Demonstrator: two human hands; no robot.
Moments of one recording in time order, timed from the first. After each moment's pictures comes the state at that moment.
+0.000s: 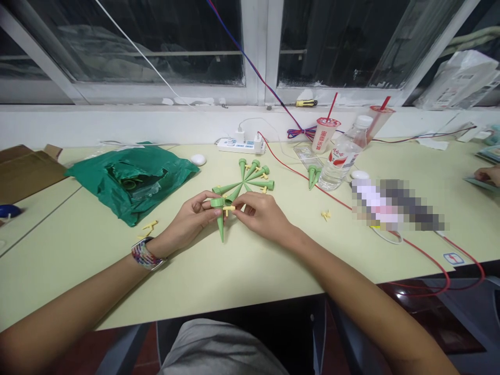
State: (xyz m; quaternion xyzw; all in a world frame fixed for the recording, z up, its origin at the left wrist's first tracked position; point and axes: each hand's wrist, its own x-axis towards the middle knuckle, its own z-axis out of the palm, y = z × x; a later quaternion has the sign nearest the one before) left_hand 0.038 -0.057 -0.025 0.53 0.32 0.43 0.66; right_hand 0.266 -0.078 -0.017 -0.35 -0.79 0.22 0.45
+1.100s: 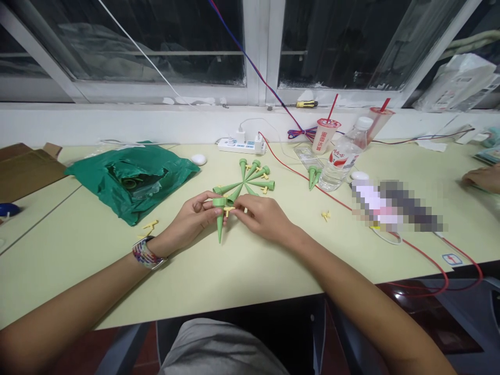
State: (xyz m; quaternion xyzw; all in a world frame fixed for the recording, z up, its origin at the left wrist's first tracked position) left_hand 0.040 -0.061 -0.019 0.52 0.29 0.42 0.68; right_hand 0.270 -0.079 -0.018 -0.37 -0.83 0.18 0.37
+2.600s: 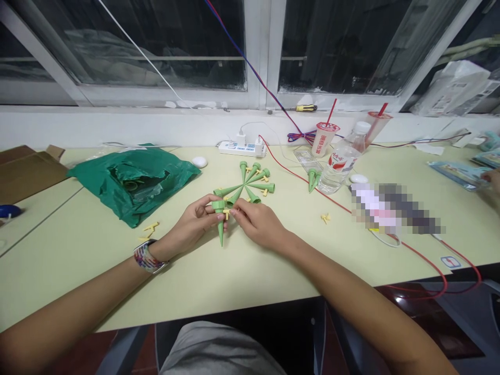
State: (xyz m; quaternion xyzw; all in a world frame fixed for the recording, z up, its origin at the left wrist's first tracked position) left_hand 0.038 -0.061 -0.025 0.55 0.28 0.41 0.67; right_hand 0.258 -0.086 -0.023 -0.40 -0.80 0.25 0.37
